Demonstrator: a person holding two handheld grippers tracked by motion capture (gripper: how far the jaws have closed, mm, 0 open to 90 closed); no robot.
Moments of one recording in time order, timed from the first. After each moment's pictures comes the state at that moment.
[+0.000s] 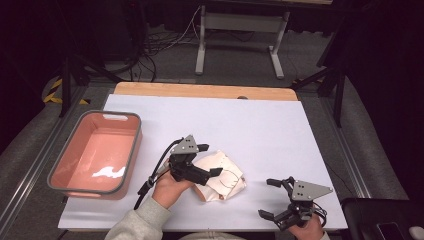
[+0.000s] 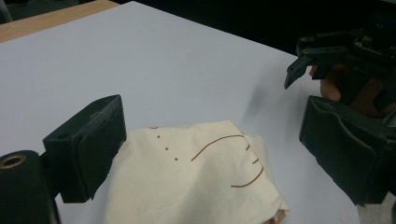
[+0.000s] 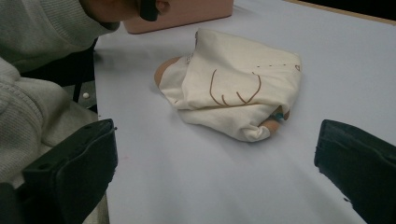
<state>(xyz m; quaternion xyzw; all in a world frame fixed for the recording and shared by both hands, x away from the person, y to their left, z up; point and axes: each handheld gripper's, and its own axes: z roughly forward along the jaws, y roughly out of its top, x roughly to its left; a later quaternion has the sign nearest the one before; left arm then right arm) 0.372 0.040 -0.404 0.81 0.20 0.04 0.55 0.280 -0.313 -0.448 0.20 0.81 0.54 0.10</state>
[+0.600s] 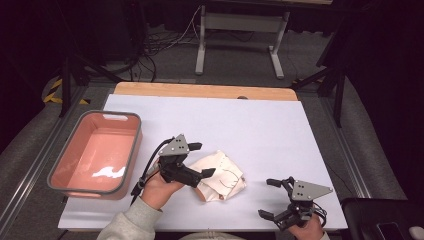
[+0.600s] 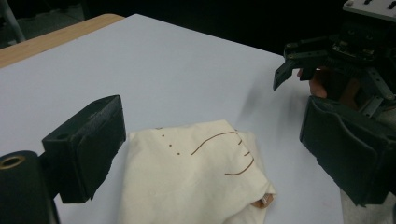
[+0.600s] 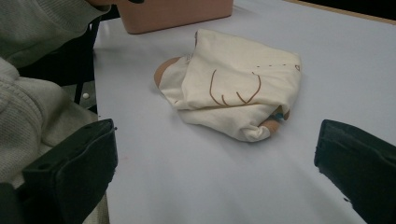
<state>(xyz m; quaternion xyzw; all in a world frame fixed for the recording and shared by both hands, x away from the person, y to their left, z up) 0.358 0.064 -0.385 0.81 0.19 0.06 0.55 0.280 -0.313 -0.448 0.20 0.81 0.54 0.11</state>
